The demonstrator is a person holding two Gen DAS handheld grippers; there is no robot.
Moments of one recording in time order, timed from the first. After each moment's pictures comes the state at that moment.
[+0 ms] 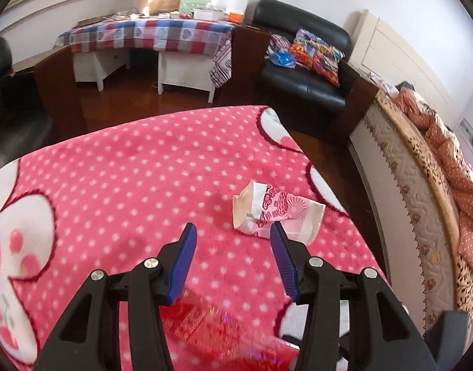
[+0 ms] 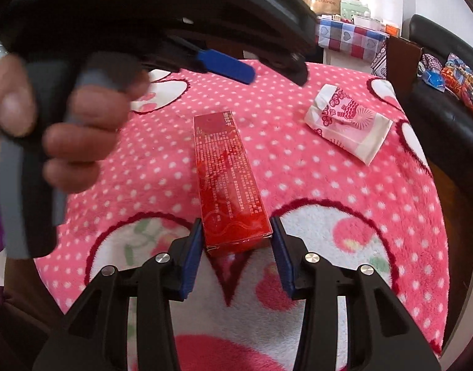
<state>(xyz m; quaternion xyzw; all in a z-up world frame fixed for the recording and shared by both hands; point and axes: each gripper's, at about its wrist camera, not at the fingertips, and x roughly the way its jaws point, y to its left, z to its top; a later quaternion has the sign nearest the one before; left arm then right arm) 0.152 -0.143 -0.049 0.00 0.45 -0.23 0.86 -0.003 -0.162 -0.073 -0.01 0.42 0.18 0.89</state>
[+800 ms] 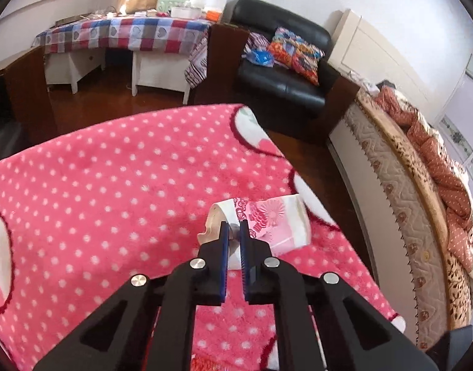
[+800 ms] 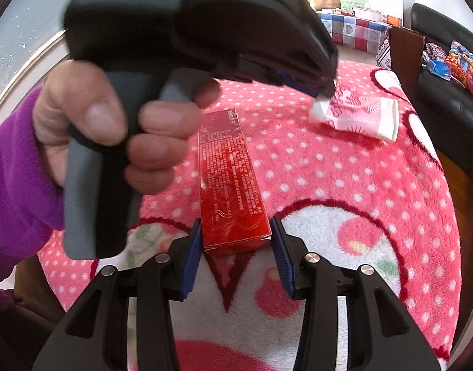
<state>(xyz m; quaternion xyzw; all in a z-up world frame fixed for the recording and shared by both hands) 0.178 -0.165 -0.068 -0.02 0.44 -0.28 0.85 0.008 -0.168 -0.076 0.02 0.42 0.19 0.88</state>
